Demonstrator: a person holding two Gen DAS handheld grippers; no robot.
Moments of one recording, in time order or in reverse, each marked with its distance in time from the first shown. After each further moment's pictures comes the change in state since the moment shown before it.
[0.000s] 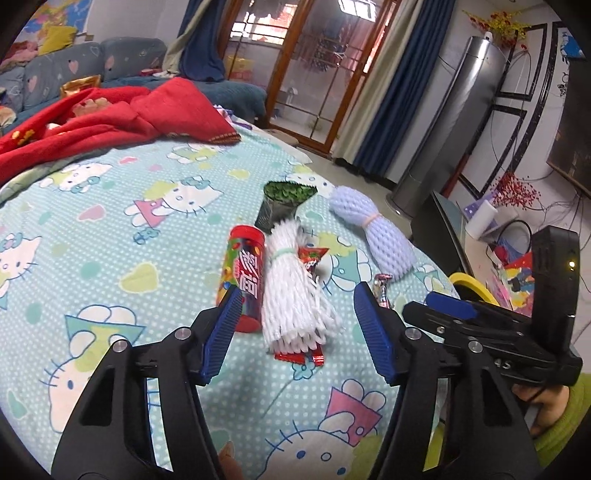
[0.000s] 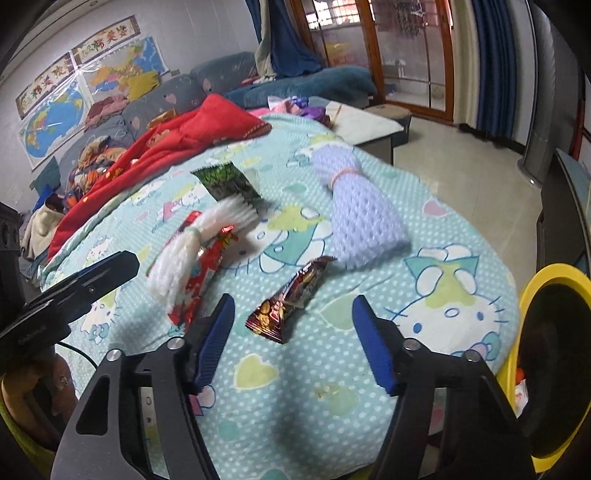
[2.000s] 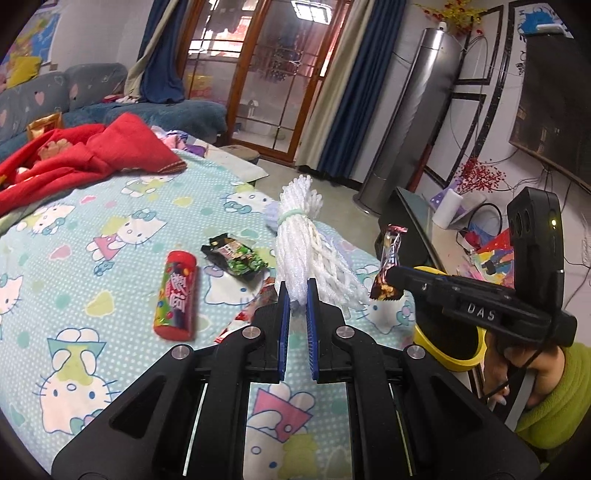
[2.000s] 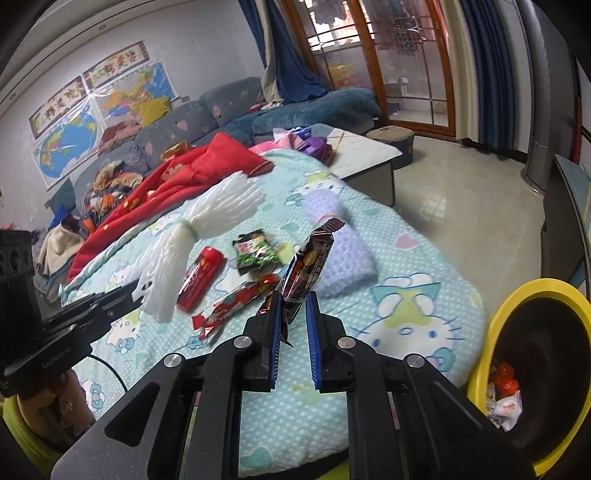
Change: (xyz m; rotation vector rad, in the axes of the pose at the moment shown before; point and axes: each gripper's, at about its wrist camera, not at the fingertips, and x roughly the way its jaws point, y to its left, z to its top) left arm -0.024 -0.056 0.007 0.120 -0.050 -0.095; right arm -0.066 -0.033 0.011 0.021 -0.128 0.041
